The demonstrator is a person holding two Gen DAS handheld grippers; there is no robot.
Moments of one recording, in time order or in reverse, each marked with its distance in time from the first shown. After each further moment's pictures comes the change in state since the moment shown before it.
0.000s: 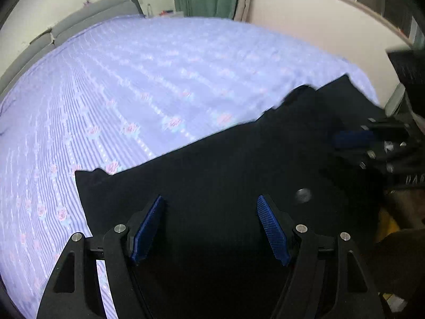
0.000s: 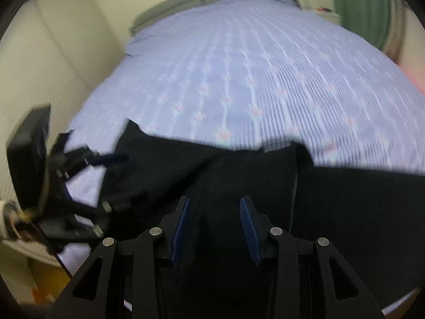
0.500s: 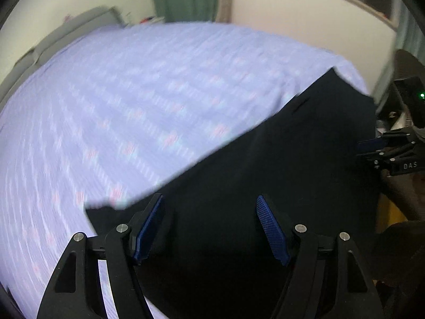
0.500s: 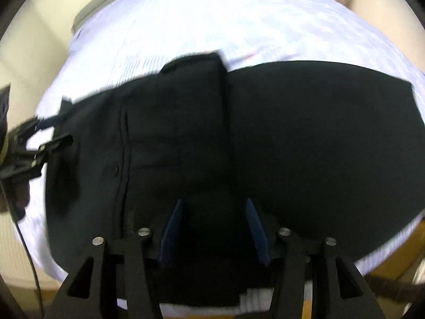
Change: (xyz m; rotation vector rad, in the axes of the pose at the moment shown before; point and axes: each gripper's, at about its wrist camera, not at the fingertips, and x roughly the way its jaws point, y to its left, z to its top) left arm -0.021 -0.016 0.034 0.148 -0.038 -0.053; right arm -0.040 -0.062 -0.078 0.267 0.054 -0.123
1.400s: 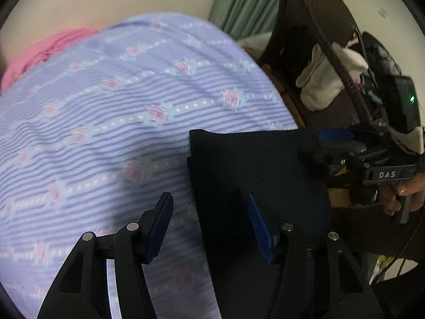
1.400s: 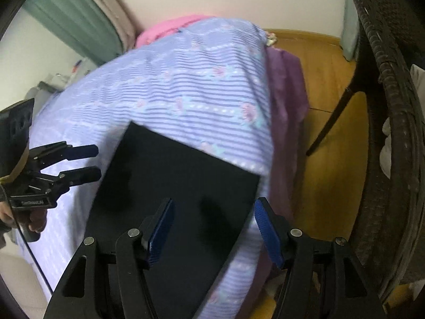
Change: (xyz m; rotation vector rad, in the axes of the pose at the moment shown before) left arm 0.252 -0.280 0.311 0.788 0.369 -0.707; right arm -0.063 -0.266 0.019 0.903 -0.187 -0.309
